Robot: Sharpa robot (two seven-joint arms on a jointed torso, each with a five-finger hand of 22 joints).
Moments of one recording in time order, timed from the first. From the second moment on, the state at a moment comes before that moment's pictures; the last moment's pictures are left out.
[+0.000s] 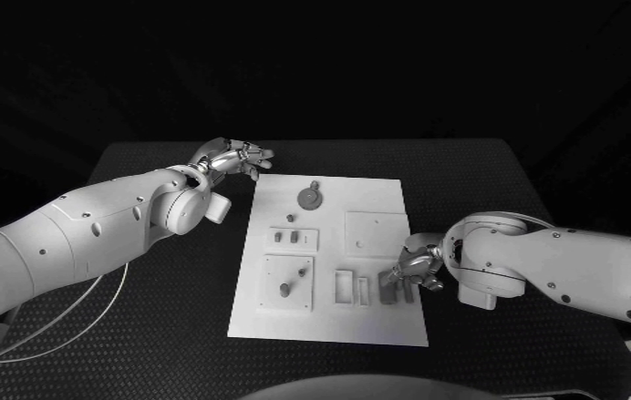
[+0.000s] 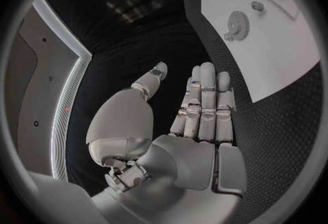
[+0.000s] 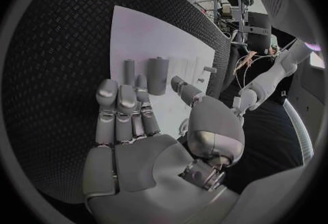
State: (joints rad) left arm 1.19 -0.68 -0.09 1.13 -0.30 -0.18 0.24; left_hand 0.97 -0.14 0.51 -0.18 0.05 0.83 0.19 0.26 0.54 1.23 0.10 0.07 0.21 1.05 -0.01 0.97 0.41 0.02 0.81 -0.09 0.64 1.30; right arm 1.20 -0.93 -0.25 1.67 -0.97 0.07 -0.58; right_hand 0.68 -0.20 0.71 -0.08 0.05 0.91 0.12 0.30 0.59 0.97 0.02 1.23 1.04 1.19 -0.09 1.24 1.24 0.20 1.09 -0.07 1.15 1.31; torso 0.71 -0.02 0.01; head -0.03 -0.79
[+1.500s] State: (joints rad) left arm 1.19 -0.69 -0.09 1.14 -0.30 -0.16 0.24; left_hand 0.96 -0.14 0.51 -0.17 0.05 0.82 0.19 0.26 0.54 1.23 0.10 0.07 0.21 1.05 -0.01 0.97 0.41 0.02 0.81 -0.09 0.64 1.30; right arm 1.14 -0.86 -0.24 1.66 -1.02 -0.01 -0.57; right_hand 0.75 -0.14 0.76 -0.19 0.05 0.94 0.11 0.35 0.64 0.98 0.01 1.22 1.05 1.20 -0.09 1.25 1.24 0.18 1.08 -0.07 1.17 1.30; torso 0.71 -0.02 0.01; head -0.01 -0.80
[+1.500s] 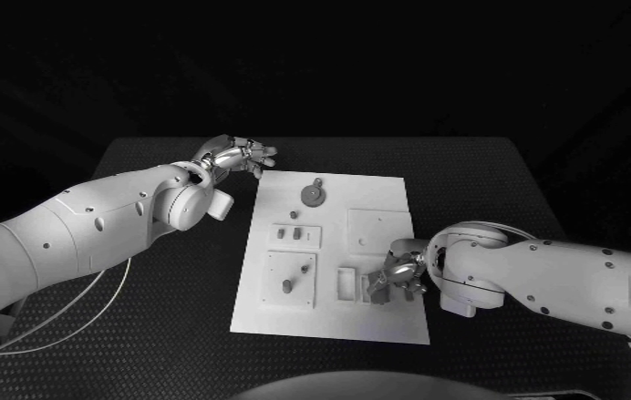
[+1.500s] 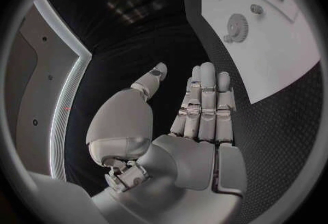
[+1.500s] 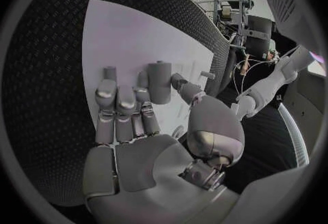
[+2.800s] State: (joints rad) left arm 1.19 -0.69 -0.09 1.14 -0.30 -0.16 0.23; left_hand 0.96 -0.14 0.51 -0.17 0.05 0.82 0.19 0.26 0.54 1.23 0.10 0.07 0.21 1.05 -0.01 0.97 0.42 0.02 0.81 -0.09 0.63 1.31; right arm 1.20 -0.79 -0.25 1.66 -0.79 -0.04 -0.60; right_hand 0.71 -0.13 0.75 -0.21 0.05 0.99 0.11 0.31 0.59 1.00 0.00 1.22 1.05 1.22 -0.10 1.26 1.25 0.18 1.09 -0.06 1.17 1.30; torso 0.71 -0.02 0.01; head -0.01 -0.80
